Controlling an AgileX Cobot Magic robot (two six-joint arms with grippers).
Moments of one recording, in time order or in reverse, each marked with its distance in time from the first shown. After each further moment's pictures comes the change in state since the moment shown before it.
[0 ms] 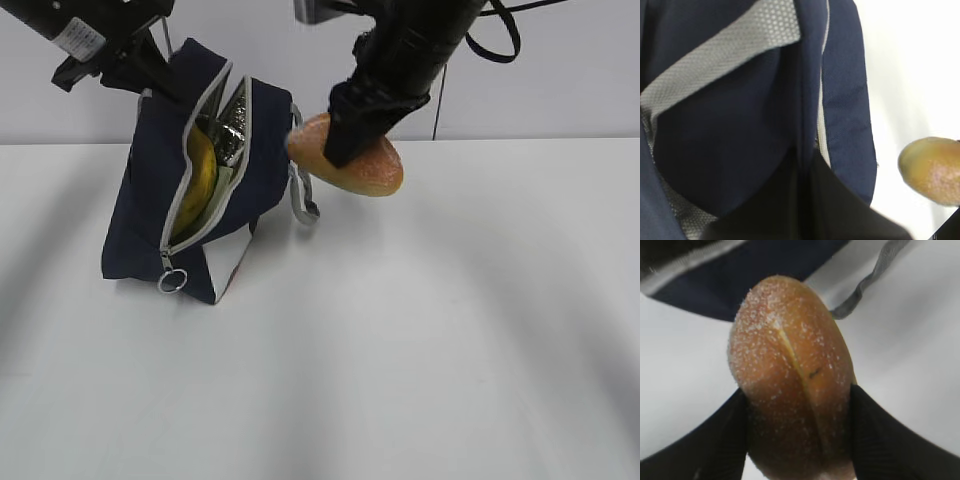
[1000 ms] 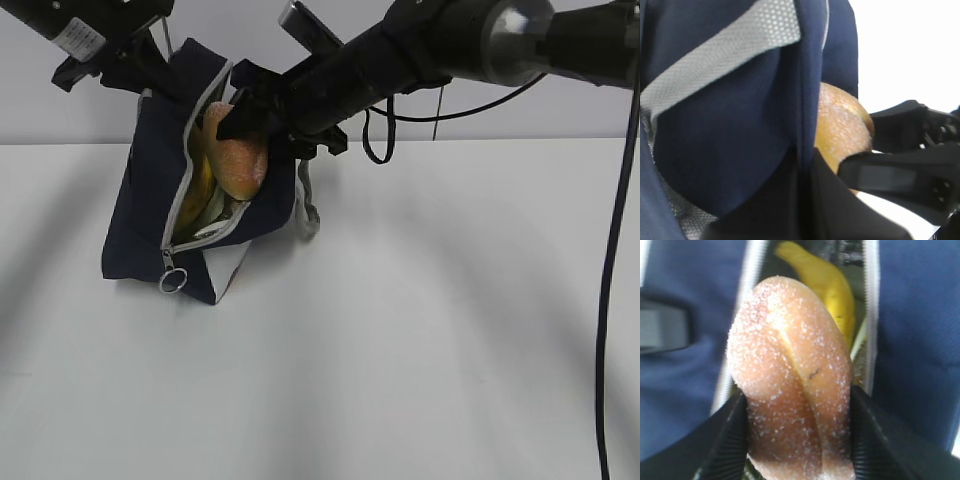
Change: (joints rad) left arm 0.000 0.000 0.000 0.000 0.000 0.000; right arm 0.000 0.241 -0.027 0.685 -0.411 0.296
